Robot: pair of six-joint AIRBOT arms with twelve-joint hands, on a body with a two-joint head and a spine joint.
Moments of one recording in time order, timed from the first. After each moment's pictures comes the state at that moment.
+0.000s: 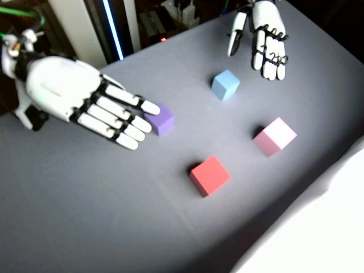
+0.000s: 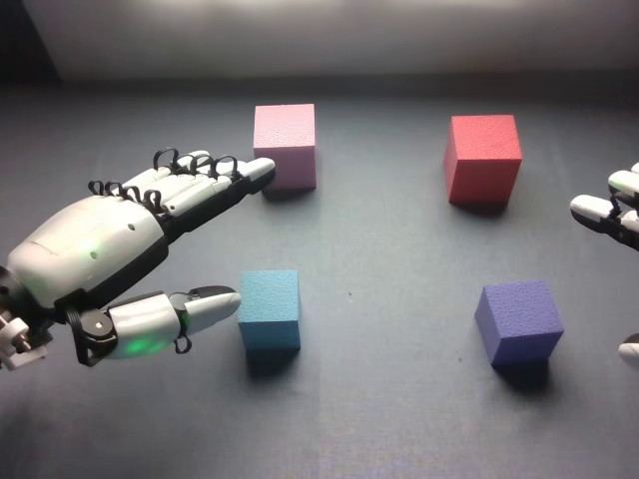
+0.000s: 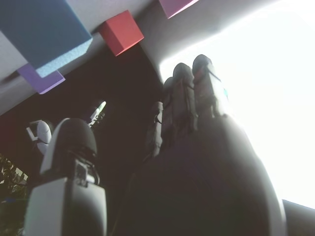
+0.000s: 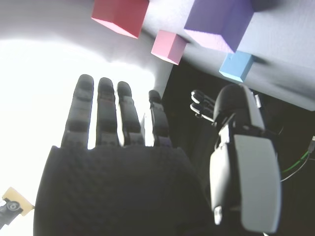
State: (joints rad) left arm 0.94 -1.03 1.12 -0.07 -1.11 0.61; right arm -1.10 -0.77 0.80 0.31 1.08 -1.20
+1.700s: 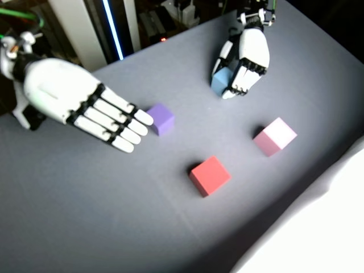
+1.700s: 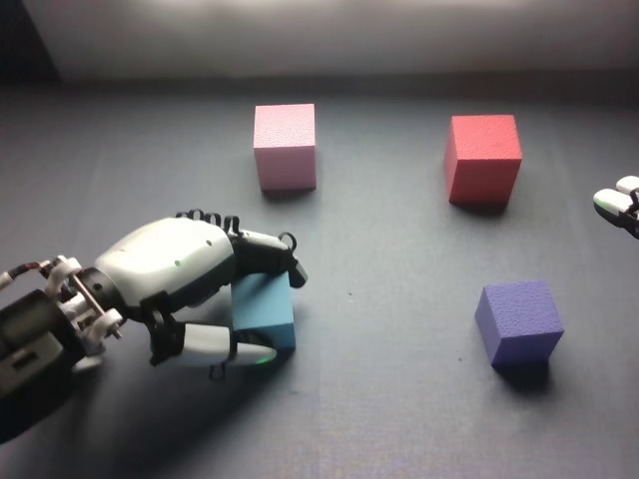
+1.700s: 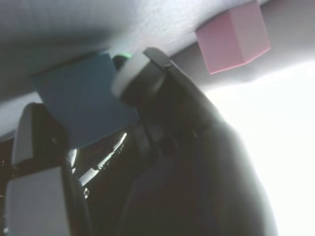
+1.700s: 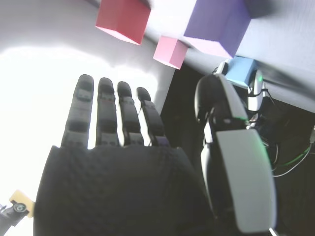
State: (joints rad) left arm 0.83 -1.18 1.25 -0.02 -0.89 0.58; right arm -1.11 -0.77 0.79 0.34 1.08 -1.20
